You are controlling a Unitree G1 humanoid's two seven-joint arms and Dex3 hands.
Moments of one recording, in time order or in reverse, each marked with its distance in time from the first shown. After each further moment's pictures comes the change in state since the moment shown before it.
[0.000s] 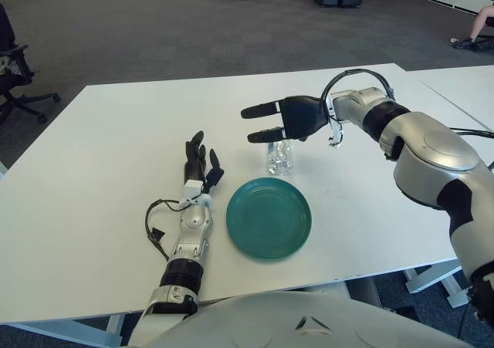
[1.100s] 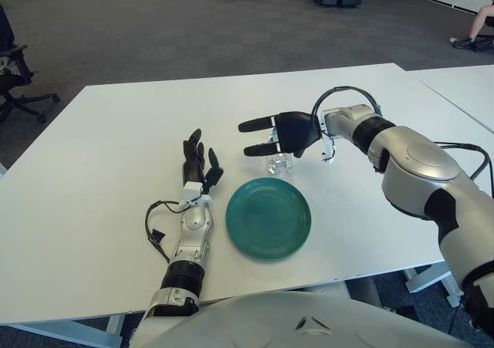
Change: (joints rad) left arm 0.024 -0.016 -0.001 -0.026 0.002 -0.041 0.015; right arm 0.080 0.064 0.002 0.064 0.036 -0.044 0.048
